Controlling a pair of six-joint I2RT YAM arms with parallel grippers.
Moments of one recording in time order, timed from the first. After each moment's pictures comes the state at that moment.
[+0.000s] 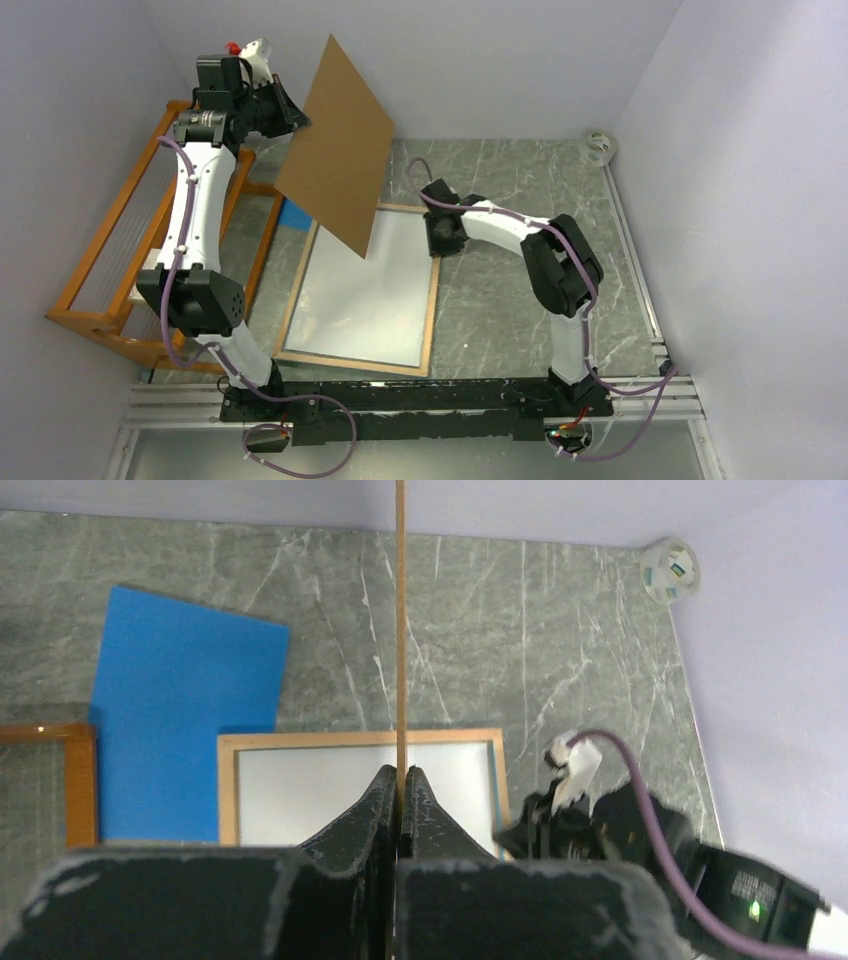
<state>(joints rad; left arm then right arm) -0.01 1.72 2.00 -0.76 0.41 -0.32 0.66 2.00 1.41 -0.55 0.10 0.50</state>
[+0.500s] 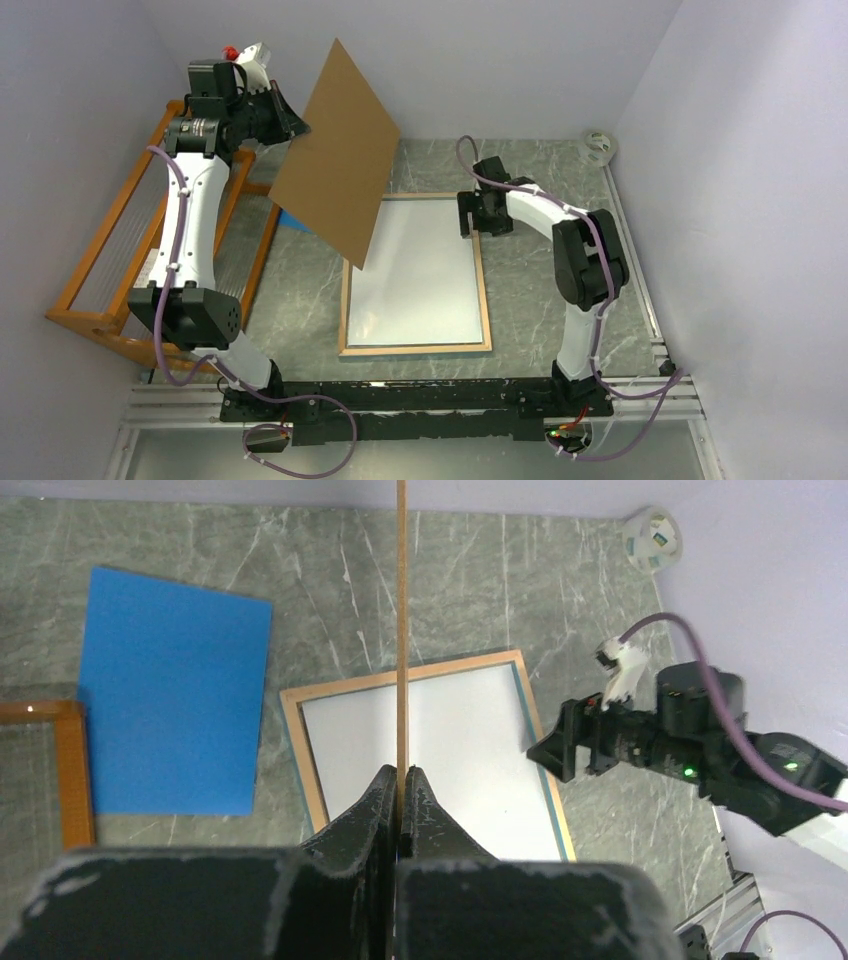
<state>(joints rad) -0.01 1.64 1.96 -0.81 0.45 -0.29 0.36 1.97 1.39 -0.53 0.02 0.25</state>
